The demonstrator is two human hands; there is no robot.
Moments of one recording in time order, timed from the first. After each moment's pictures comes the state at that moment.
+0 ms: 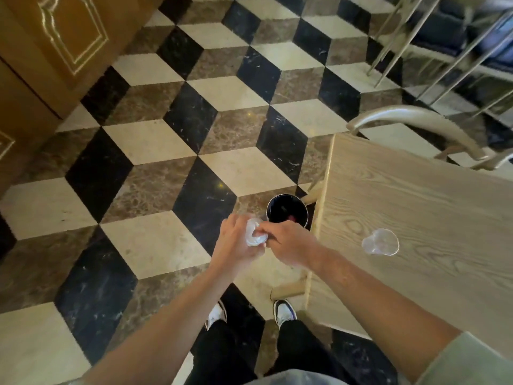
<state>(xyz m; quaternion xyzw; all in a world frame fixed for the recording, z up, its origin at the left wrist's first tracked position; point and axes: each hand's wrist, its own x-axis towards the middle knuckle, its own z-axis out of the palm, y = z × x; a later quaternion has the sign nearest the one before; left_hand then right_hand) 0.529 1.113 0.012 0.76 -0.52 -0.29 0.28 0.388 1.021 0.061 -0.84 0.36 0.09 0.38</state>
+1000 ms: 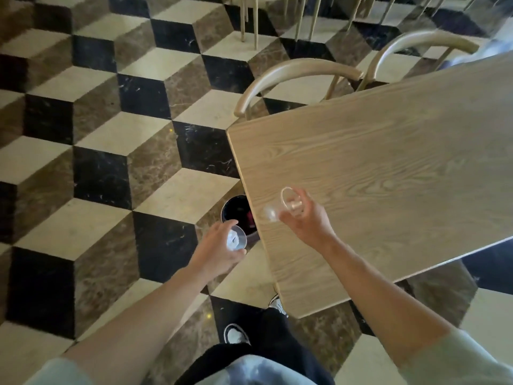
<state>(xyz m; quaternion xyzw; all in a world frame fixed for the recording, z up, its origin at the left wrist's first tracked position) 0.479 0.981 0.012 0.62 -0.69 -0.38 0.03 0.228 0.972 0.027 -0.51 0.72 -0.25 0.40</state>
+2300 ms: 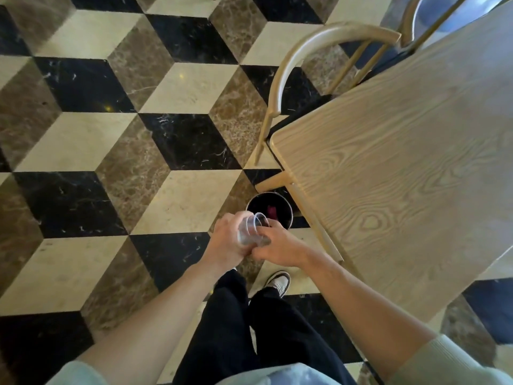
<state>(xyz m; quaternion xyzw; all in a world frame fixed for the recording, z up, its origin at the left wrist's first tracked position) 0.636 0.762 -0.066 0.47 -0.72 -0.51 0.04 0.475 0.817 -0.029 -0.45 0.68 -0.04 0.58</state>
